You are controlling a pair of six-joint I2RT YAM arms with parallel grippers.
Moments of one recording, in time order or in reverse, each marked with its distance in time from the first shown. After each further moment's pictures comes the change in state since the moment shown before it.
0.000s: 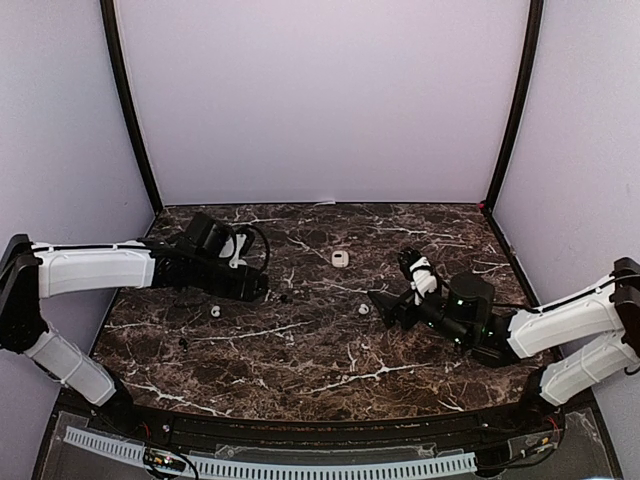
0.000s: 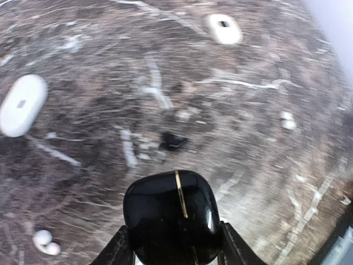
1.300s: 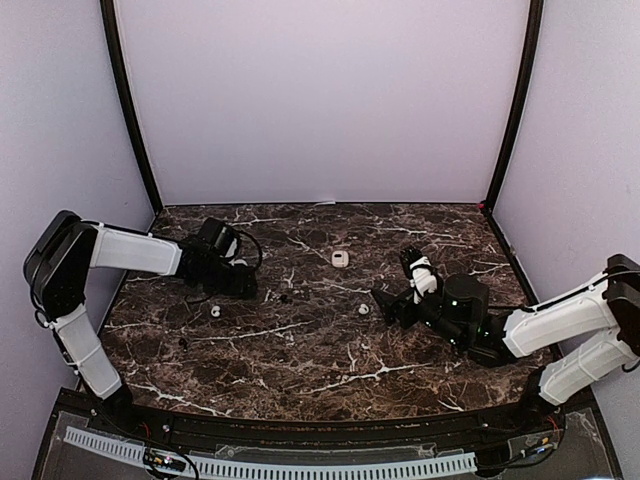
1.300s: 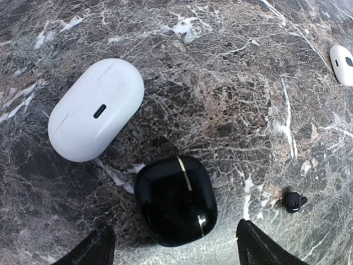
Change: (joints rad) left arm 0.145 0.248 0.044 0.097 -0.132 -0.028; right arm 0.000 0.030 -0.001 -0.002 0.083 0.056
